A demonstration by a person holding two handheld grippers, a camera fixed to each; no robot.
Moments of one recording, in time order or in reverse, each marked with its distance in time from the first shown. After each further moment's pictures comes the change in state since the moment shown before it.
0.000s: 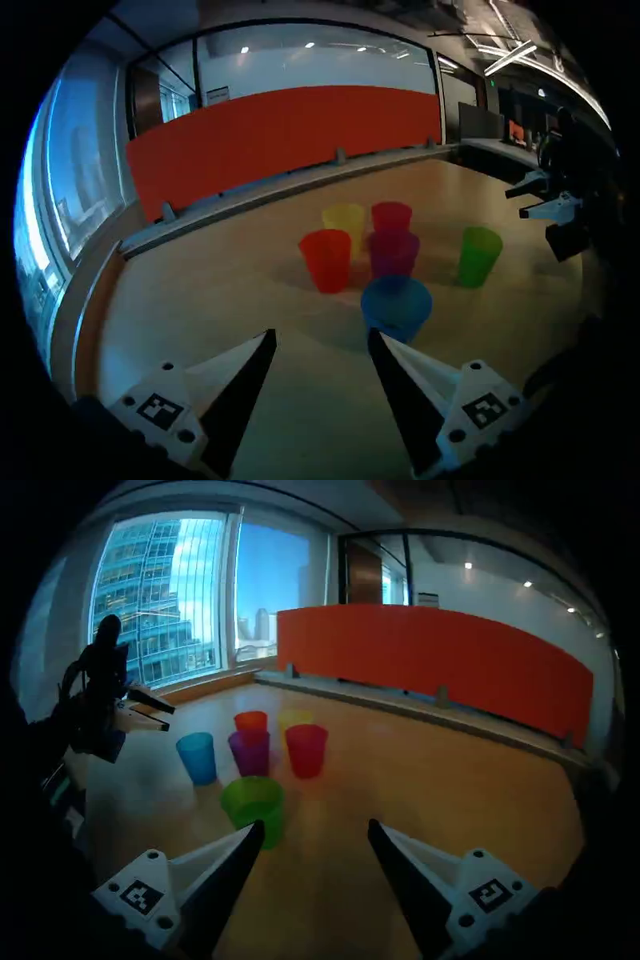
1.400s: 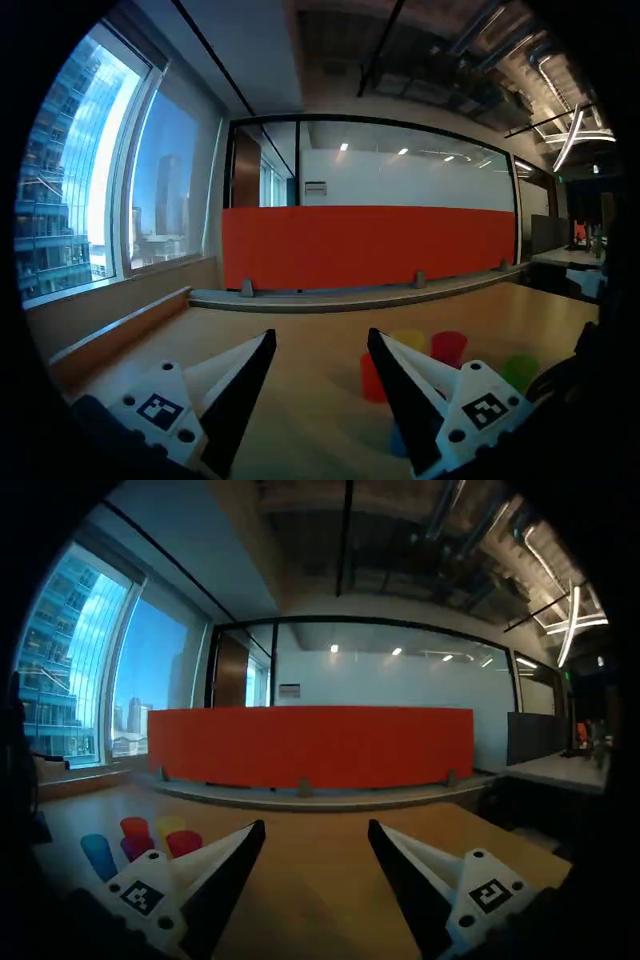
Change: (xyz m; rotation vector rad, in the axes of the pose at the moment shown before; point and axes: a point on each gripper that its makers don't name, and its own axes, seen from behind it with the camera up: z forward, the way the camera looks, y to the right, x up) left arm 0.085 -0.038 -0.039 0.366 0.470 -0.212; right arm 0.081 0.099 -0.038 -0.595 0.431 0.109
